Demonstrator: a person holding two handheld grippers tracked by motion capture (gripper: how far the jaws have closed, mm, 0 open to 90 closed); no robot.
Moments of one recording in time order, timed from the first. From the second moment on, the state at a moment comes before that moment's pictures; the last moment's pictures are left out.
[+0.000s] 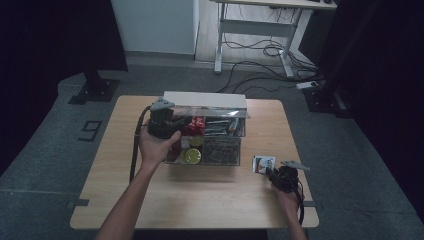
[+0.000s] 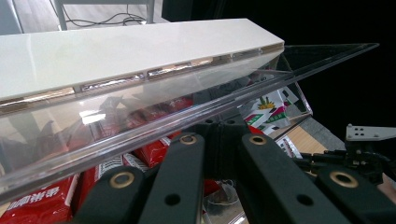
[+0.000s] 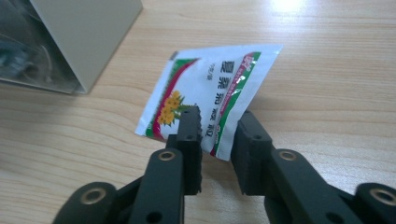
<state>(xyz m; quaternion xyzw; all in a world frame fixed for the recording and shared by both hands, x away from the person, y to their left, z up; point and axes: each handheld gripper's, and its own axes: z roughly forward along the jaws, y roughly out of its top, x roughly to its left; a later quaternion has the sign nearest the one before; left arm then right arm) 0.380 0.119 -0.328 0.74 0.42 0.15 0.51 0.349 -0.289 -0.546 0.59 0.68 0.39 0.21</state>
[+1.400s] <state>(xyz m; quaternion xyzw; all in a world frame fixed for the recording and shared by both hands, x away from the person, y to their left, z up) 0.368 0.120 -0.336 0.74 0.42 0.15 0.51 0.333 -0.281 -0.519 0.56 0.66 0.44 0.24</state>
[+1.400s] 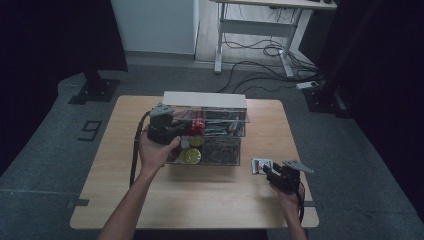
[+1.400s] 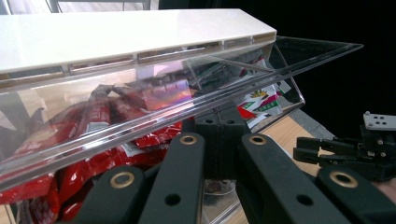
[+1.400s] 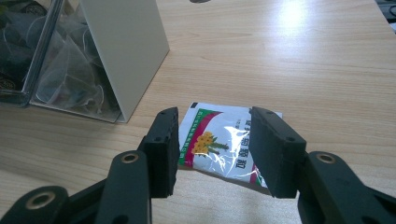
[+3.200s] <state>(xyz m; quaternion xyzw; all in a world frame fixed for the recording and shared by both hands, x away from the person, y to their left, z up) 0.346 0.129 -0.359 0.74 0.40 0.14 0.52 0.332 -0.284 -0.525 0.57 0.66 0.44 0.22</state>
